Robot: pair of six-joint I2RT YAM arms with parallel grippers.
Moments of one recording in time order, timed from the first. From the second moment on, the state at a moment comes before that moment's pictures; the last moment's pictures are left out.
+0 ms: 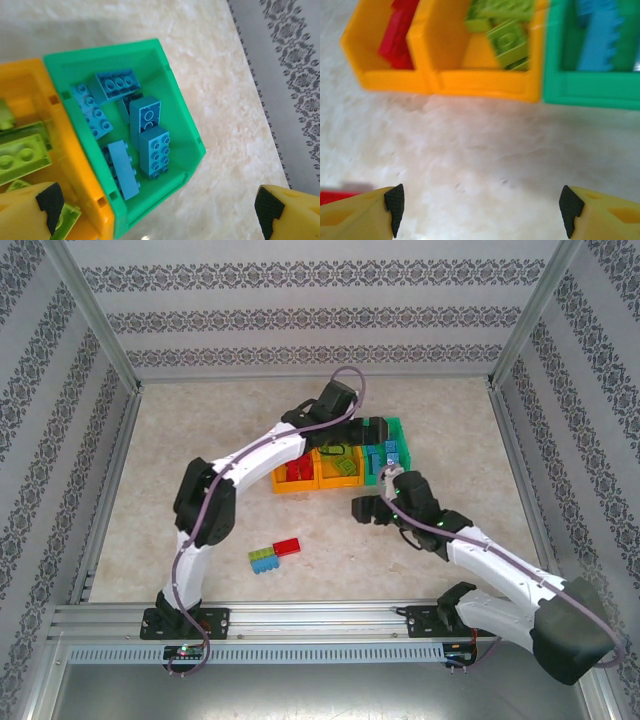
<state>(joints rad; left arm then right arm) -0.67 2.09 1.86 -0.45 0.20 -0.62 0.59 1.04 0.53 -0.20 -0.09 0.43</state>
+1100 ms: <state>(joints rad) -0.44 1.39 1.06 -0.34 0.00 -0.61 1.03 1.66 0.94 -0.27 -0.22 -0.17</state>
